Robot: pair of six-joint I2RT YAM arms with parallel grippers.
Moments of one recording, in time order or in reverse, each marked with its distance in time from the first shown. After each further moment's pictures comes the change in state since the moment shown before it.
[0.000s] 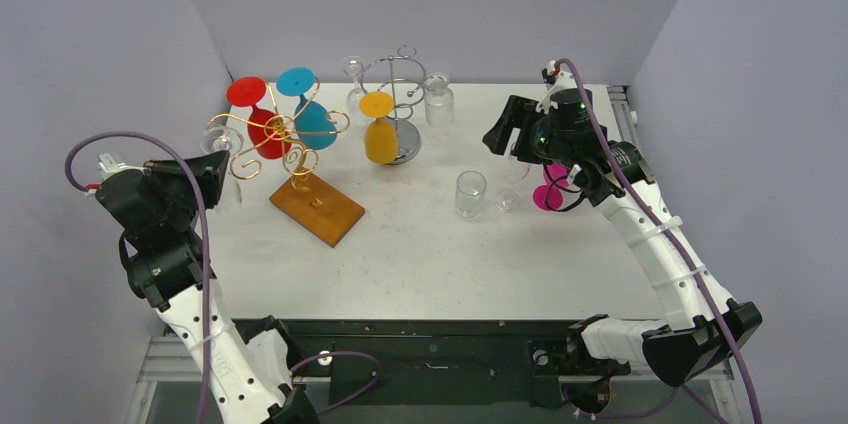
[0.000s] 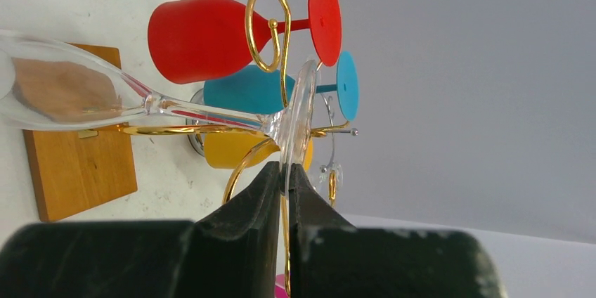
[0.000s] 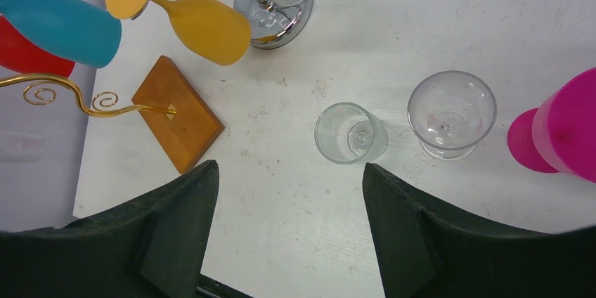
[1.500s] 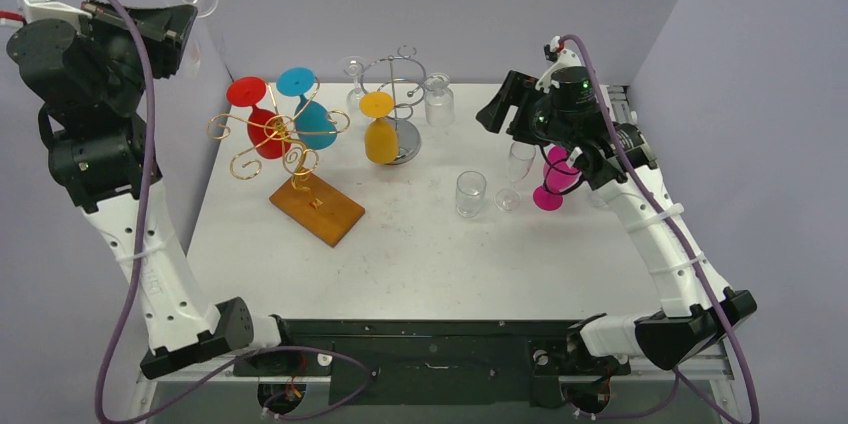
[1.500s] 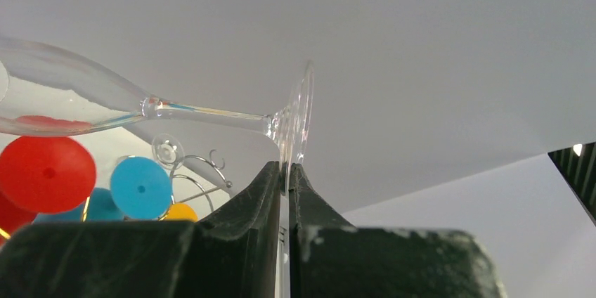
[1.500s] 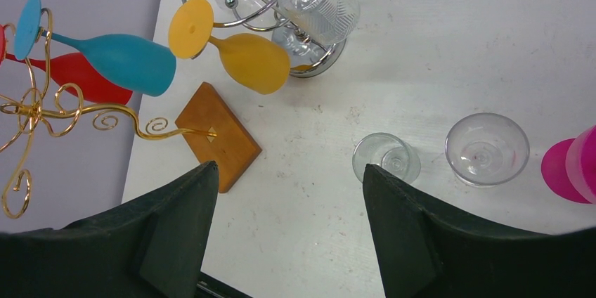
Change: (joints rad) left arm -0.223 0.557 0.975 -0.074 -0.103 0.076; right arm 0.014 0.077 0.178 -0.028 -0.009 0.058
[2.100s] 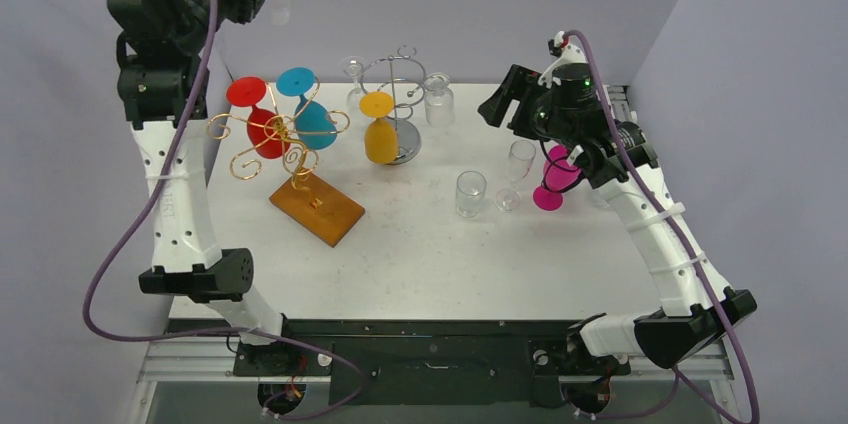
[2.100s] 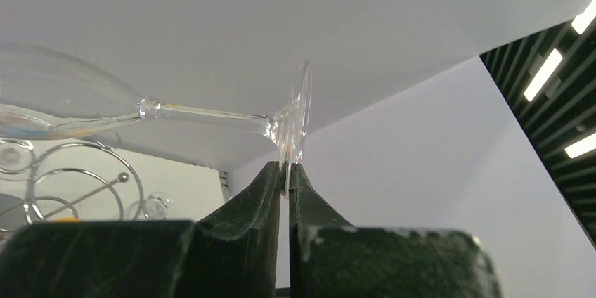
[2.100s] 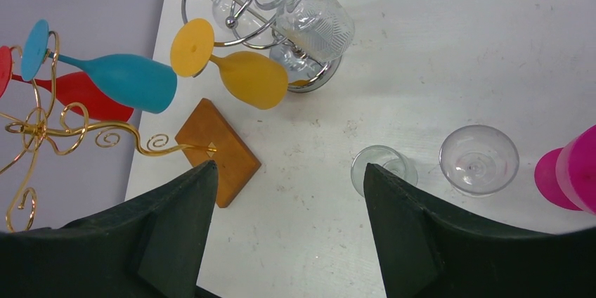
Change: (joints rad) left arm -0.301 0.329 0.288 0.145 0.050 -0.037; right arm 0.004 0.010 0.023 0.010 0.037 0.008
